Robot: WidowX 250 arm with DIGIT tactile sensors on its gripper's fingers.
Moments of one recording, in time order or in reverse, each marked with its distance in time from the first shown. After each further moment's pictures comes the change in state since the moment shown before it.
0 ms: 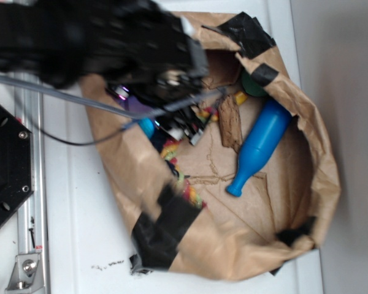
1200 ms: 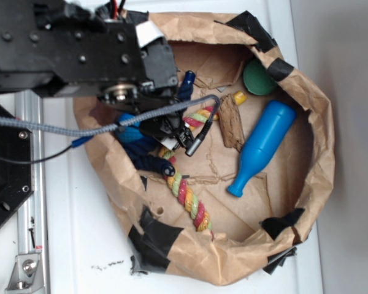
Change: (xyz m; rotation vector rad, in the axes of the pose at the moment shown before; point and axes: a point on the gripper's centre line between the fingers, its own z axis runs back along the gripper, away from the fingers) arm -0.014 0.008 0.034 -0.121 -0.166 0.019
